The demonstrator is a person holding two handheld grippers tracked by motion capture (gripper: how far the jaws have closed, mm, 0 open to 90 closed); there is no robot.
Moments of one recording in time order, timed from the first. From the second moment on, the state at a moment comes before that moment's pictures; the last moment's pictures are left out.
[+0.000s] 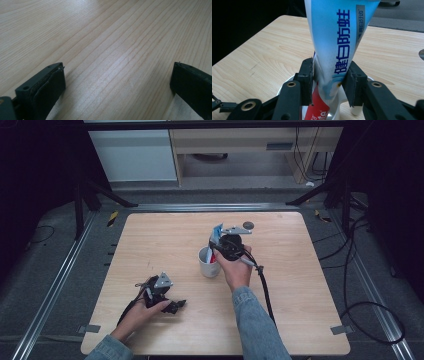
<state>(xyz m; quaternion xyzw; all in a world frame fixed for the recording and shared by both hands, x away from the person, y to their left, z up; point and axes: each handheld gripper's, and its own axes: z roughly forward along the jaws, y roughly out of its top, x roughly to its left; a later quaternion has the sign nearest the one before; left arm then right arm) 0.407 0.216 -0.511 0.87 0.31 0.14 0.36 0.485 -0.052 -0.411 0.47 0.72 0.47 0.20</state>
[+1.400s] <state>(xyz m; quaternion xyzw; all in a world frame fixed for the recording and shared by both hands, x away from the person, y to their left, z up) 0.407 0.216 -0.511 0.87 0.31 0.14 0.36 0.478 -0.057 -0.402 0.48 0.73 0.43 0.23</state>
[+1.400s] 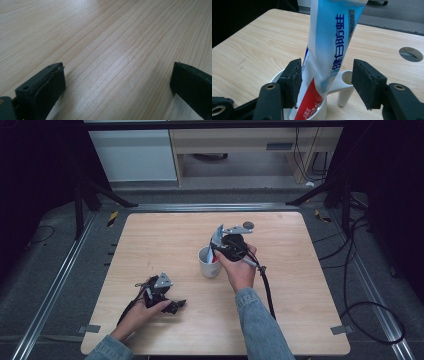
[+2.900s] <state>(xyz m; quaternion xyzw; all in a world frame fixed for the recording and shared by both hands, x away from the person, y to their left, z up) 0.407 0.216 -0.511 0.87 0.31 0.14 0.36 0.458 -0.083 -0.370 0.43 0.77 0.37 0.28</state>
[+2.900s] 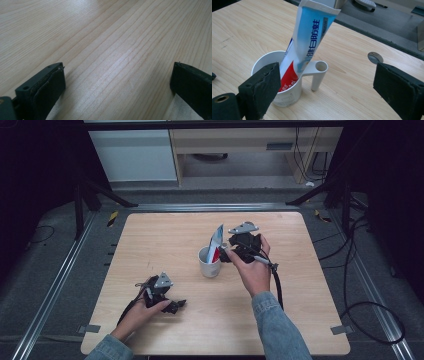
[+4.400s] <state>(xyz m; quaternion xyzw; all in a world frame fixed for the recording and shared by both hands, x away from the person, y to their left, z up) 0.408 0.215 -0.511 0.87 0.31 0.14 0.36 0.433 -0.136 -0.360 0.45 0.76 0.35 0.32</state>
